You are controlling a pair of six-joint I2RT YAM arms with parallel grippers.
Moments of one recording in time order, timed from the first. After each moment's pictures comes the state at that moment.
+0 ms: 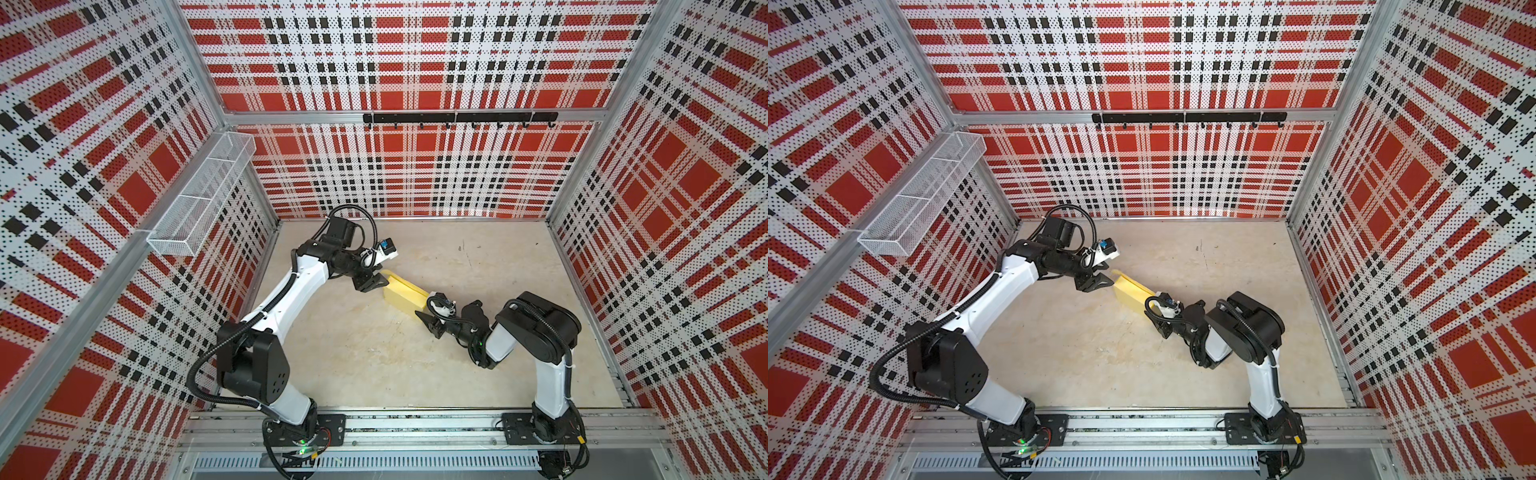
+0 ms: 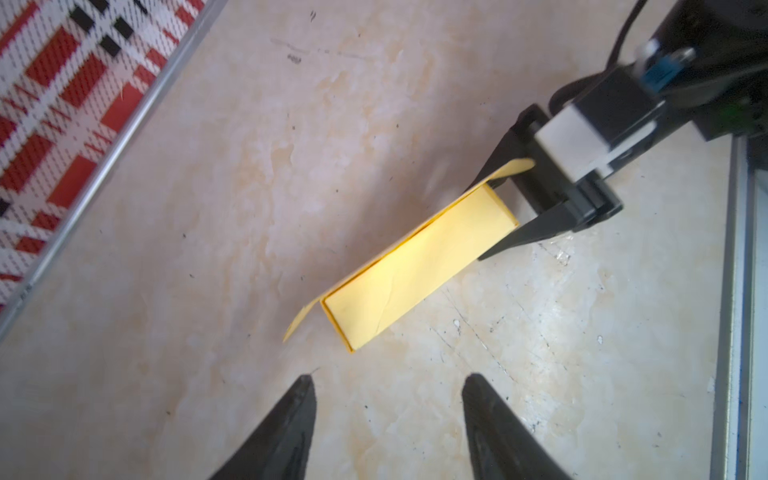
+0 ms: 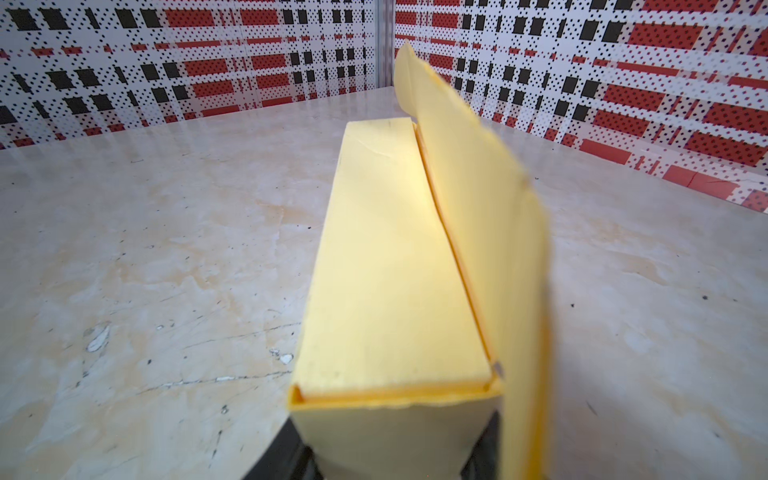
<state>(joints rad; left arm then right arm) -0.26 1.58 1.36 -0.80 0.54 0.77 0.66 1.98 0.46 1.32 -0.25 -0.09</state>
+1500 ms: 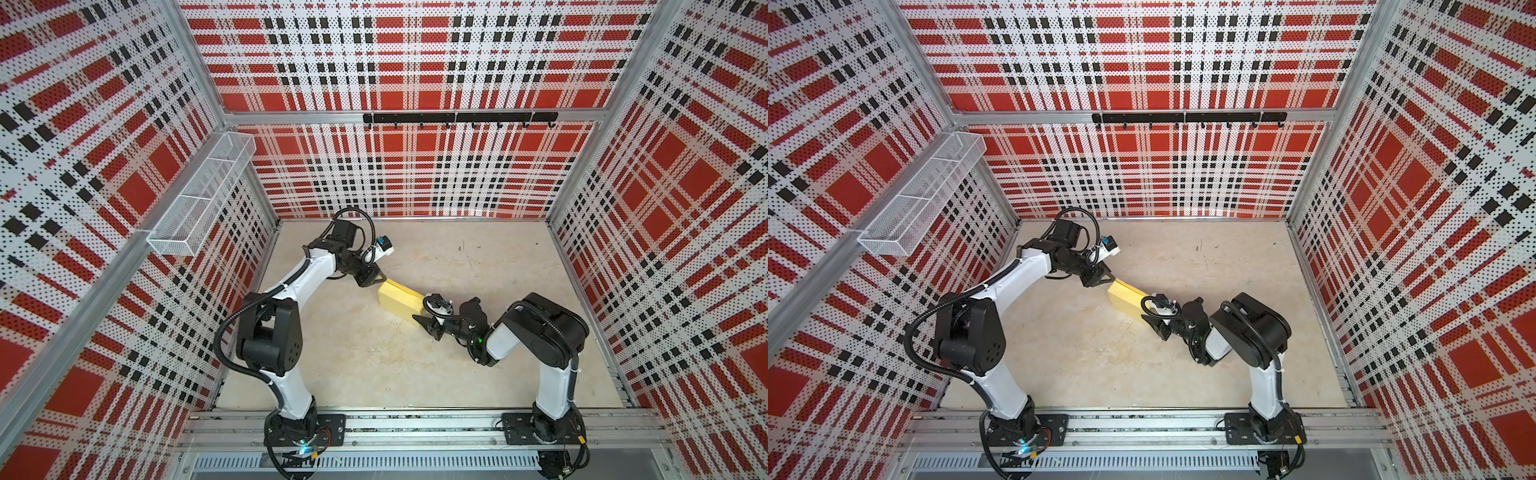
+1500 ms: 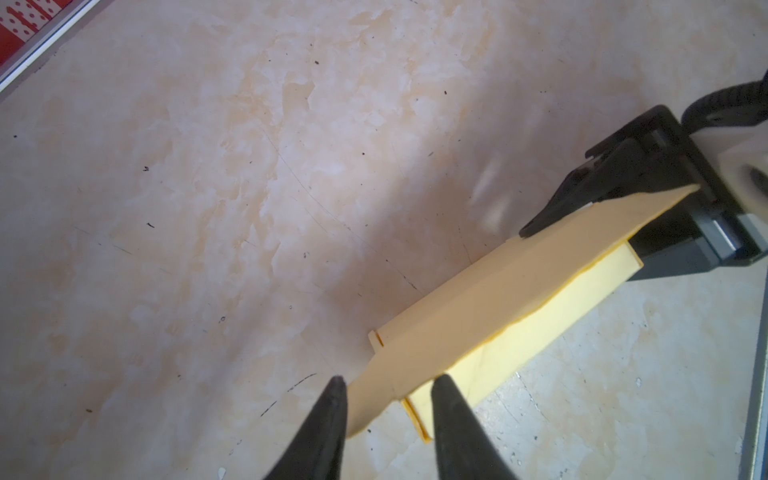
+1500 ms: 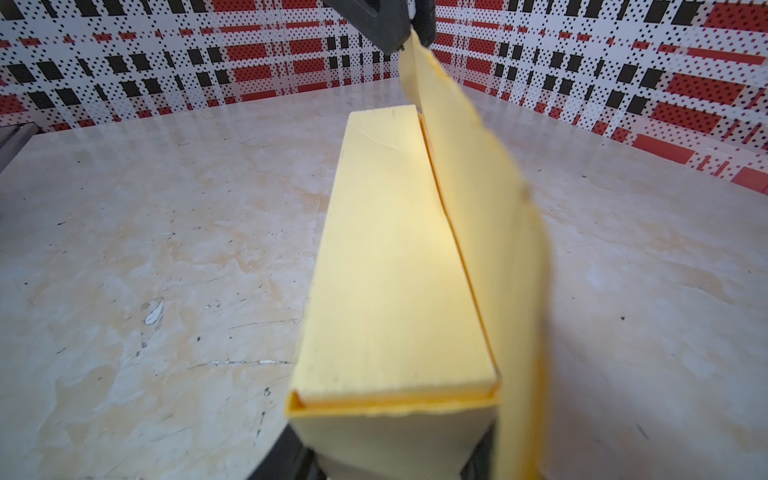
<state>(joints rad) -0.24 1.77 1.41 -0.75 0.57 0.69 0.66 1.94 0.49 1.20 -0.34 -0.11</state>
